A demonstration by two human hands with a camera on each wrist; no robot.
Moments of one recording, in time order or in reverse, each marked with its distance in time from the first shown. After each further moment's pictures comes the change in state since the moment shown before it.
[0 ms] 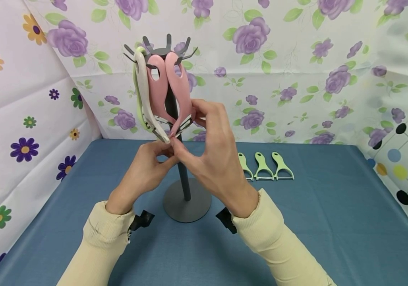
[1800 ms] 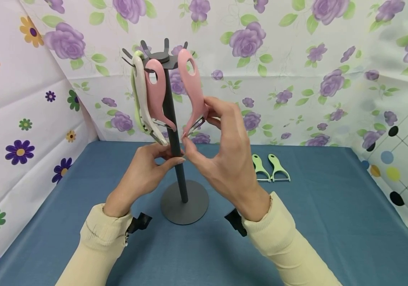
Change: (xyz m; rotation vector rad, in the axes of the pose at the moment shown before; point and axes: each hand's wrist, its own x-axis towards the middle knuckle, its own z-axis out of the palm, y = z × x) left_hand 0.000 0.000 0.003 -0.005 0.002 -0.030; right_hand -0.001 -0.001 -0.023 -0.036 0.057 -0.071
